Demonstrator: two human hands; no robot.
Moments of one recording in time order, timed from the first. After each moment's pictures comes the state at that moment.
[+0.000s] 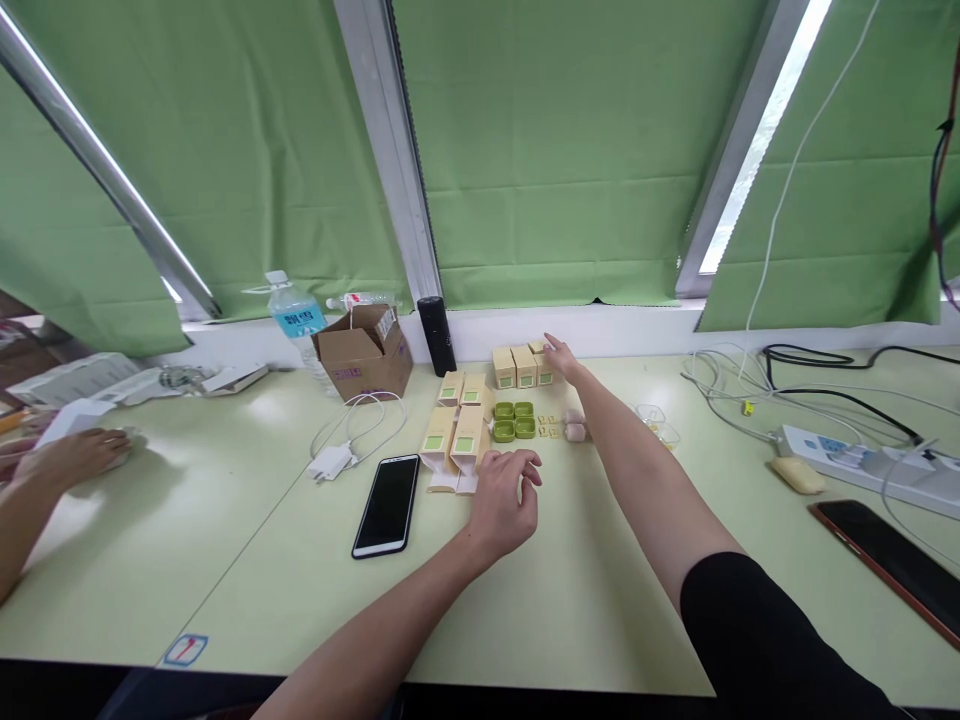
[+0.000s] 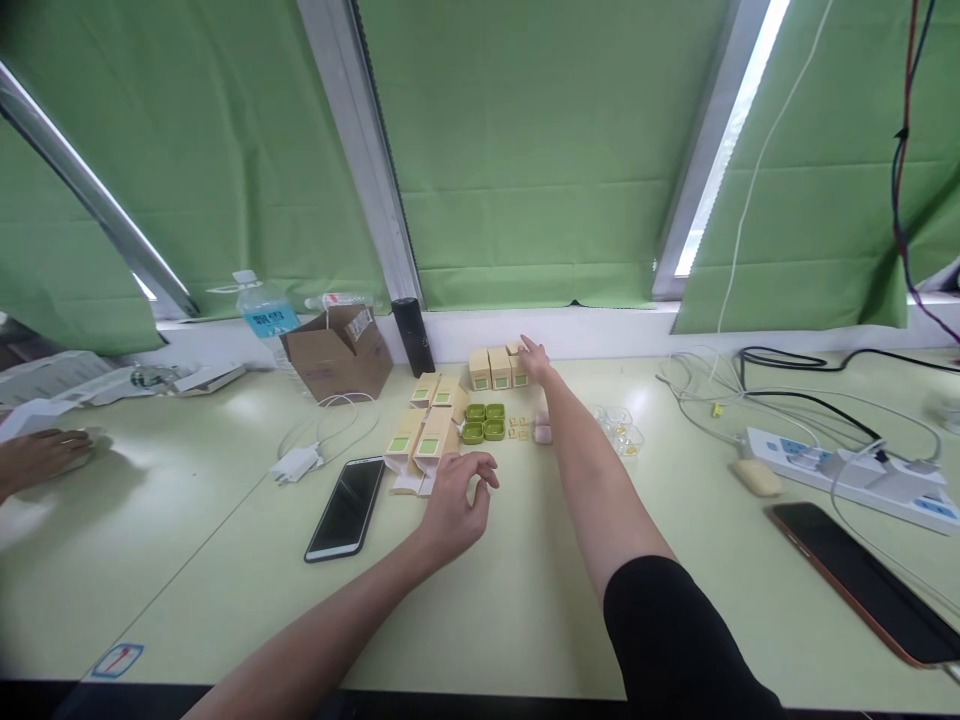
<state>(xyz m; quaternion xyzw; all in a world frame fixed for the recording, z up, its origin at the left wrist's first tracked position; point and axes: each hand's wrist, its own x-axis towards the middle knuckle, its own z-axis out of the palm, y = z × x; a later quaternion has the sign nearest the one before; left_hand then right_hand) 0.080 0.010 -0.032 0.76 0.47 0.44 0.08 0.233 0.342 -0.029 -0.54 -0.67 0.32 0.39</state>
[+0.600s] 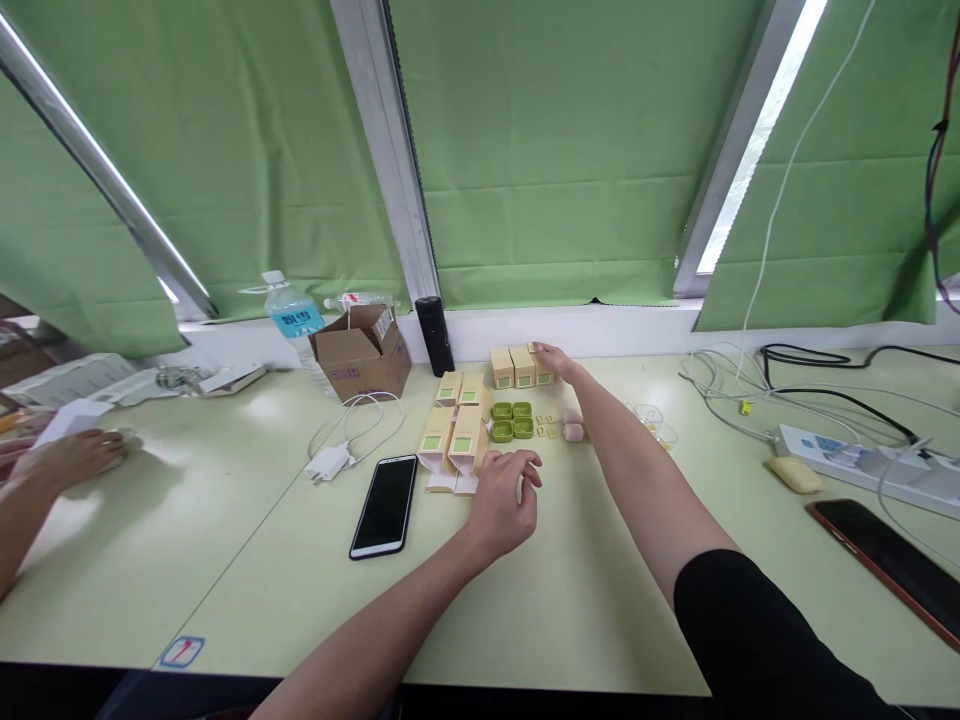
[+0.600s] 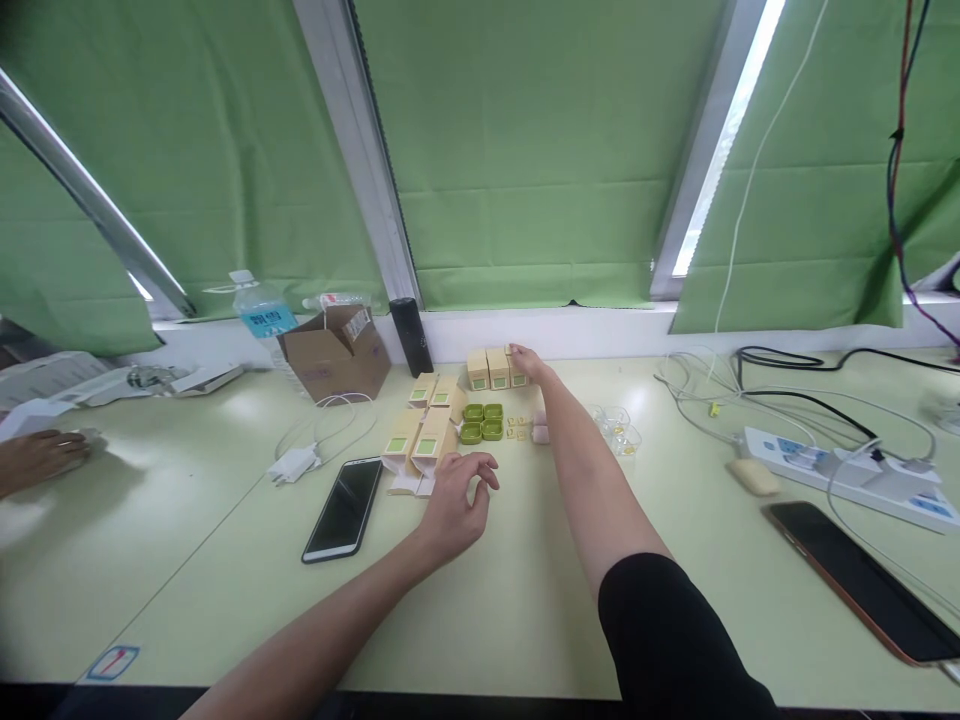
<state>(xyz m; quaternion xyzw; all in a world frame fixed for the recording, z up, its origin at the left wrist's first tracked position) 0.081 0.009 -0.031 0.77 0.47 0.43 0.09 0.227 0.333 -0.021 -0.54 -0.65 0.37 0.40</state>
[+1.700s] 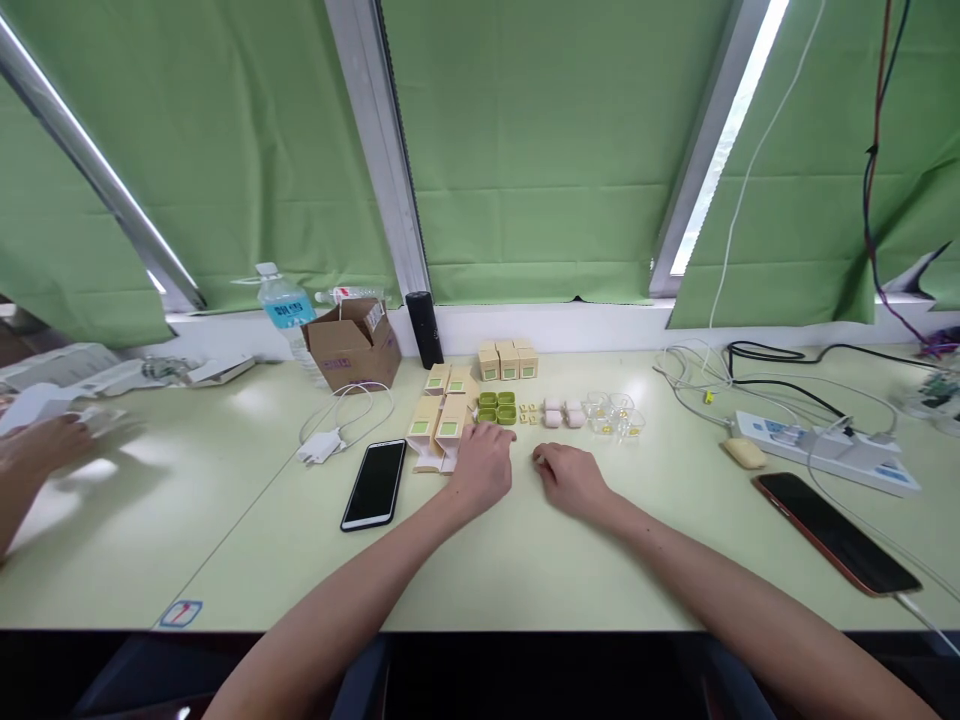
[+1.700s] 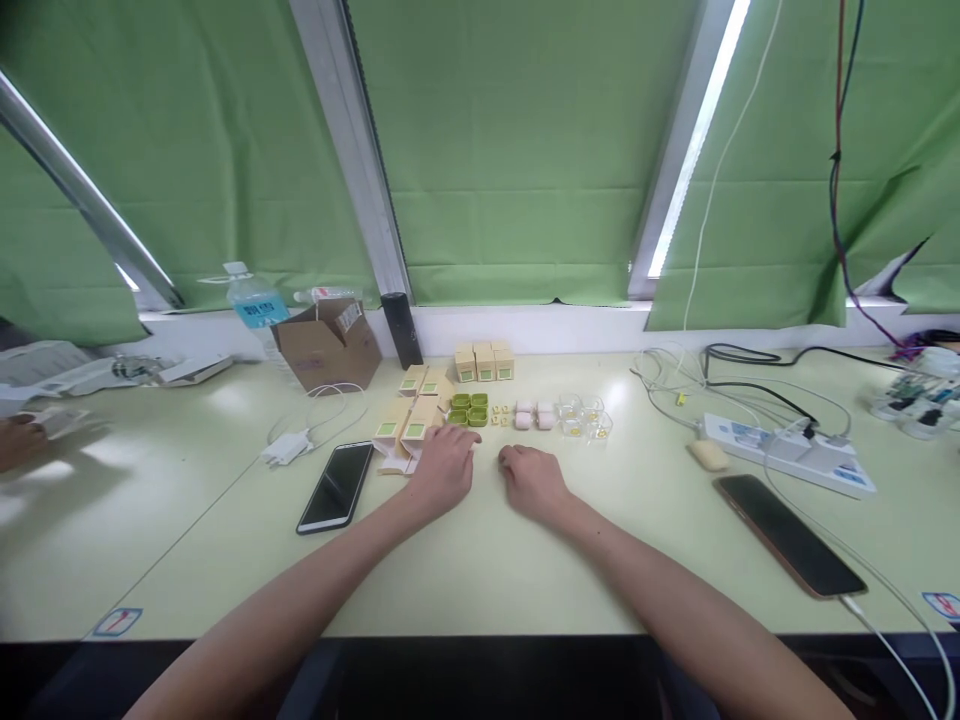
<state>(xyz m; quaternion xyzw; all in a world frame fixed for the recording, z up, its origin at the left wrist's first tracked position) 0.074 0.034 -0.036 0.82 0.51 0.27 -0.02 0.271 0.051 -0.049 -0.51 -0.84 0.11 0.16</state>
